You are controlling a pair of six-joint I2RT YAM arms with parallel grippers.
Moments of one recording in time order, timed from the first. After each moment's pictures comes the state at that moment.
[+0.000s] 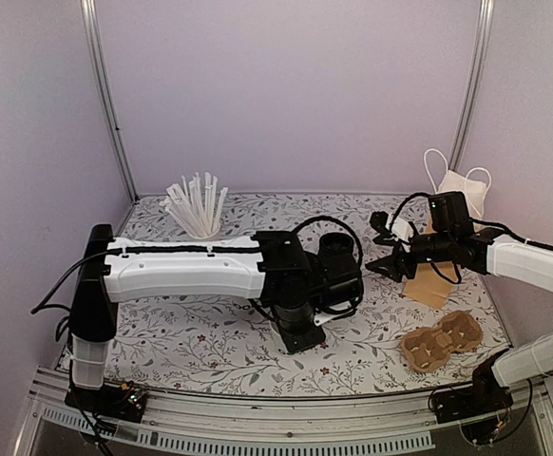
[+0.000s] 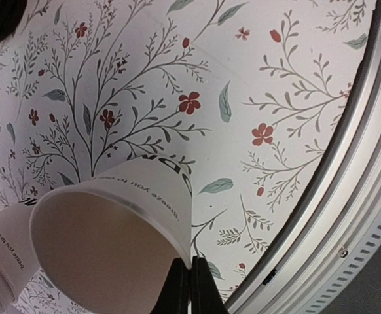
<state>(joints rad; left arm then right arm) -1.32 2.10 1.89 -1.21 -0.17 -0.08 0.41 1.27 0.80 -0.17 -0.50 -0.62</state>
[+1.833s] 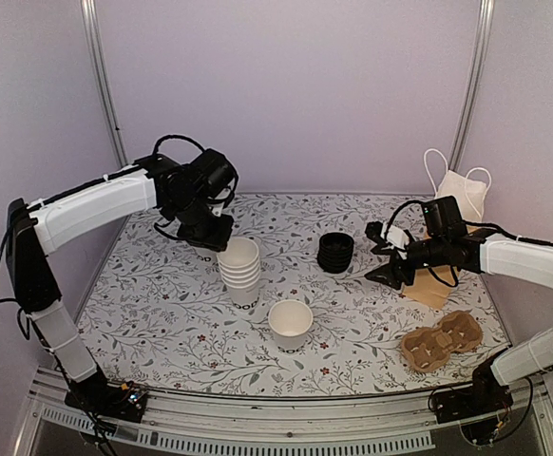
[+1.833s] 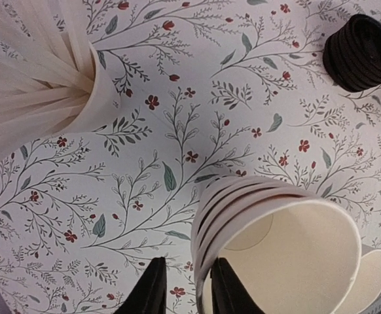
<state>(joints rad) -0.72 1.73 1.59 -1.04 -0.16 -0.42 0.41 1.33 0.80 -0.21 -0.50 -0.66</state>
